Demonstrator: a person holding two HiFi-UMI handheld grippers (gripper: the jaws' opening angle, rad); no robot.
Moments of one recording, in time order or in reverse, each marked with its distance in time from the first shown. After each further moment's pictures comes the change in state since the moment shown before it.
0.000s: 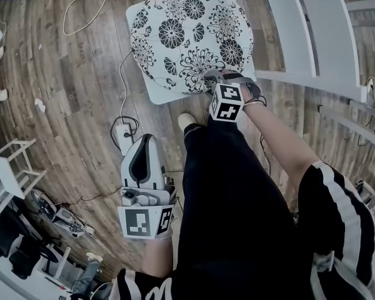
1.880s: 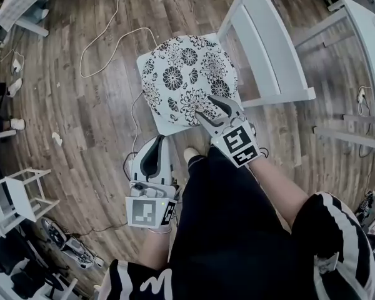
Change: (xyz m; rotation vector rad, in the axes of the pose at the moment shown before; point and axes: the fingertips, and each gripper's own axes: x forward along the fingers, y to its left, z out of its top) left arm 0.018 -0.047 0.076 0.129 -0.103 -0.177; right arm -0.234 -0.057 0.095 0.614 -0.616 -0.423
